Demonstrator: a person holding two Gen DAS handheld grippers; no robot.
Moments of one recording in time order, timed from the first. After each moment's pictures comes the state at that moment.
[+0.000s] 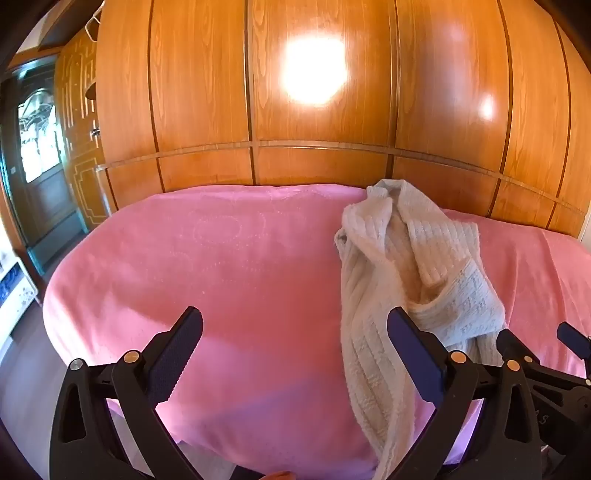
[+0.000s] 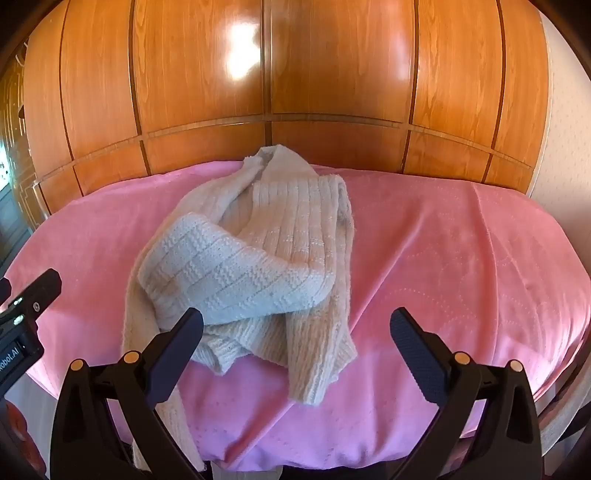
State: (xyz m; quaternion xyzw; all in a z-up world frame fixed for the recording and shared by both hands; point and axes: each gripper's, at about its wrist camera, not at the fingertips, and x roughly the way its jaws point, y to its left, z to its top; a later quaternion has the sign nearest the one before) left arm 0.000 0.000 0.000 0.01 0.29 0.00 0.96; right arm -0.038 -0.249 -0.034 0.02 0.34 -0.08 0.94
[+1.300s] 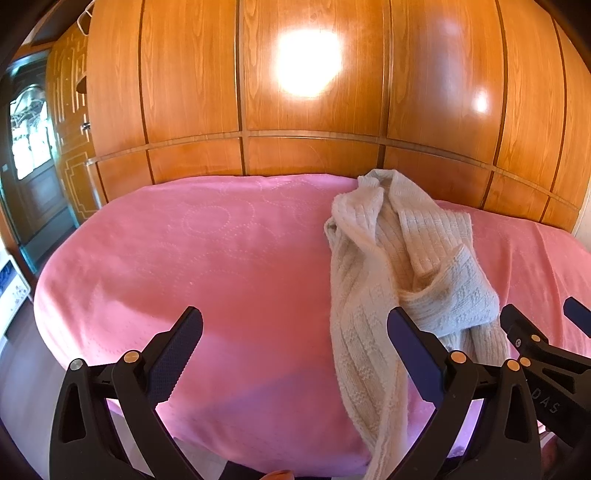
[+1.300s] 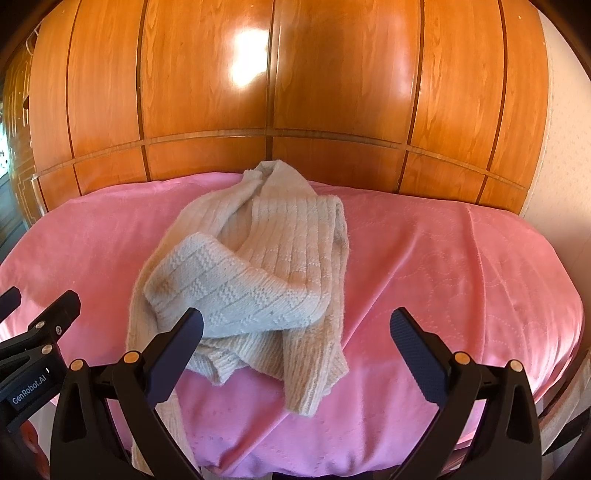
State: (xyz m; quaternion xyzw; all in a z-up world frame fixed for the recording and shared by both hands) left arm 0.003 -0.005 -0.011 0.01 0.31 -0.02 0.95; right arm -0.040 -0.240 -0.022 -0.01 0.33 -0.08 0.94
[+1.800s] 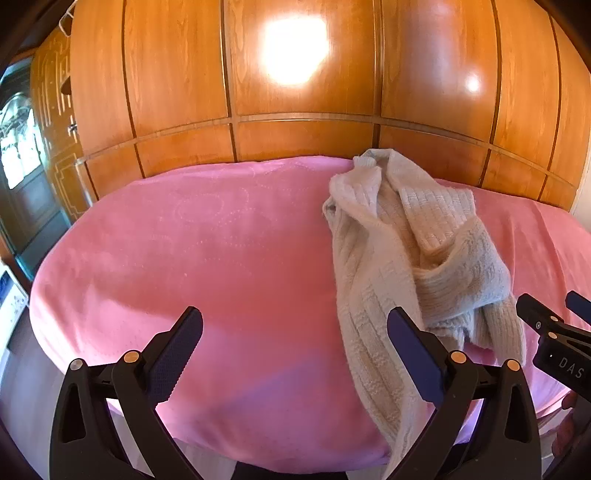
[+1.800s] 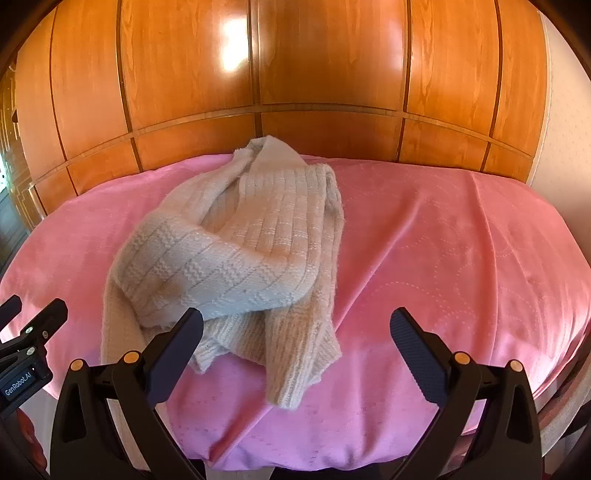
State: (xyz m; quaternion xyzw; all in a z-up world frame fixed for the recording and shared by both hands) left arm 0.013 0.001 -0.026 0.03 0.34 -0.04 0.94; right arm -0.033 -0.269 -0.040 0.03 0.36 -0.08 0.93
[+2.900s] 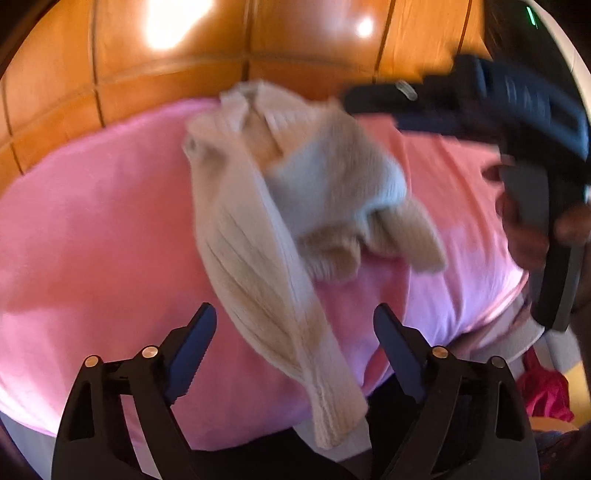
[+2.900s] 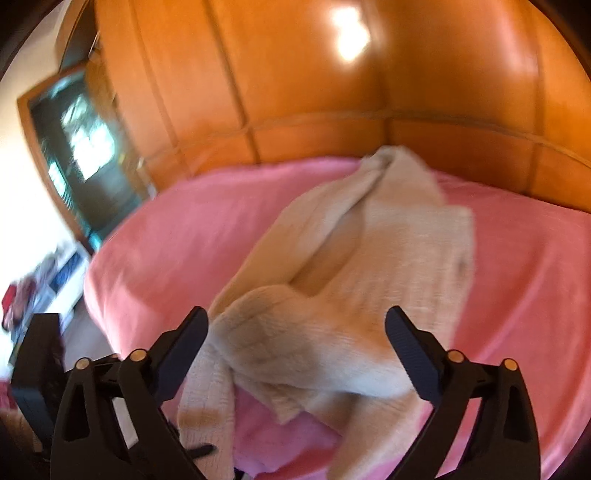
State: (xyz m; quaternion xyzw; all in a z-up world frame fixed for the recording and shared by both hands) left arm 0.012 -0.044 -0.078 0.06 0.44 -0.28 0.85; right arm 0.044 -0.251 -0.020 0.03 0.39 0.19 0.90
